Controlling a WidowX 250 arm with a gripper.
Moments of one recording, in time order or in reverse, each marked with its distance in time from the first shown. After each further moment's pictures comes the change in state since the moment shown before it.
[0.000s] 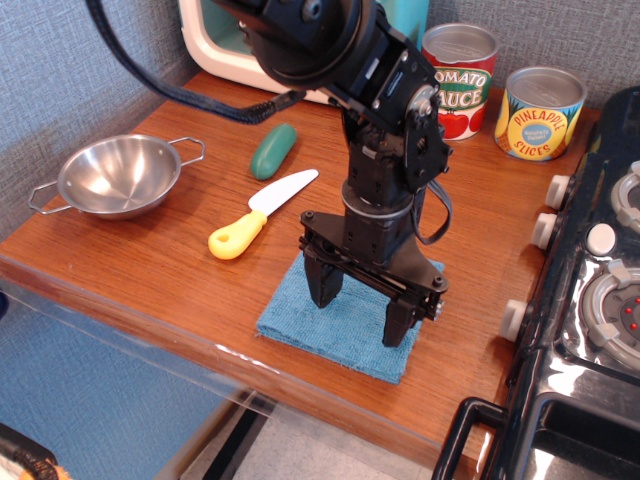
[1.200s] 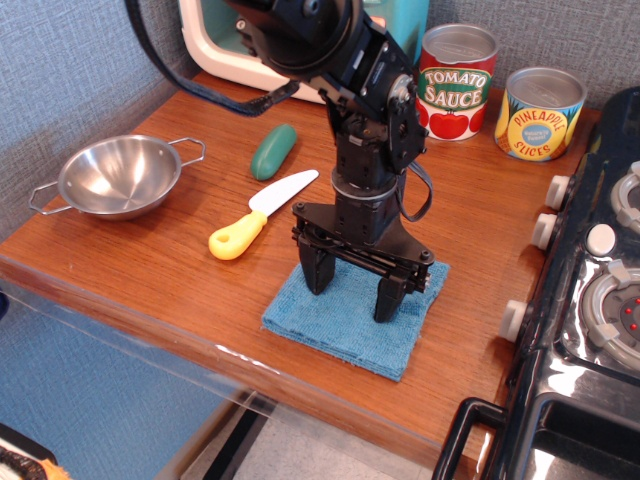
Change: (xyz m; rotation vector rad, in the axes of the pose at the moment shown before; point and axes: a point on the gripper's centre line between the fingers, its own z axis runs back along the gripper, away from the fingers) arm 0.019 0.016 -0.023 -0.016 0.002 0.081
